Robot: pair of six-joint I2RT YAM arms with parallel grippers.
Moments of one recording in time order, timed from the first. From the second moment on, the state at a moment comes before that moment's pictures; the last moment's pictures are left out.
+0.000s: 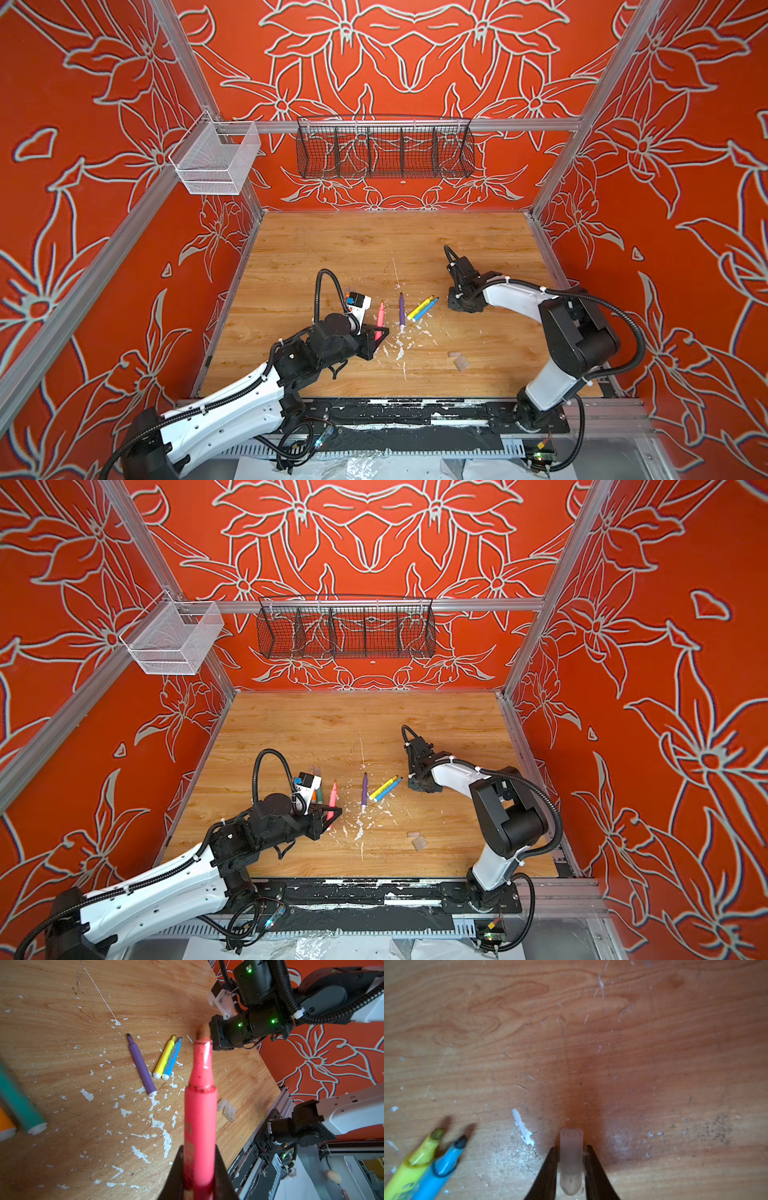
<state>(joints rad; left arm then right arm) -0.84 0.74 0.44 -0.16 0.07 -0.67 0.43 1.69 0.94 -0.52 0.19 0.58</state>
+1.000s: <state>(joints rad) -0.85 0.81 0.44 -0.15 0.07 -0.67 0.47 1.48 0.87 -0.51 0.15 0.62</state>
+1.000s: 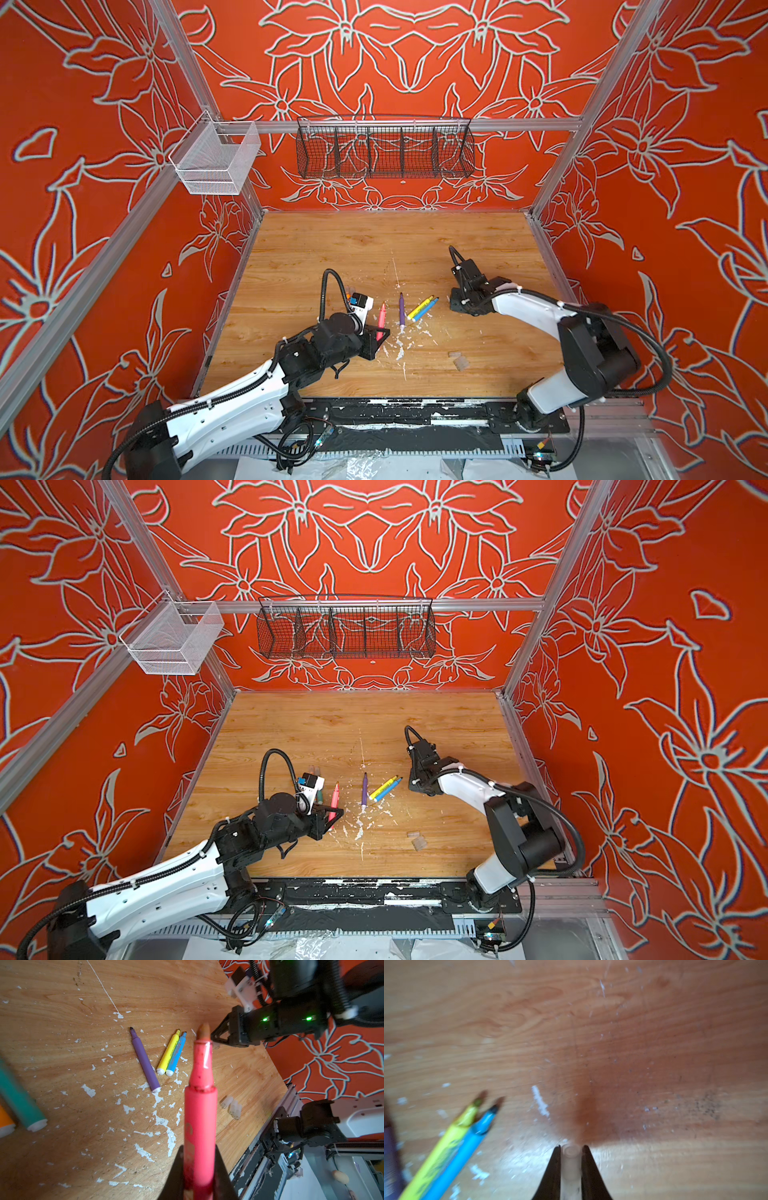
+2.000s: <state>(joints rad) -1.07 1.05 0.50 0.08 0.07 -0.62 0.81 0.88 0.58 0.10 0.01 0.88</state>
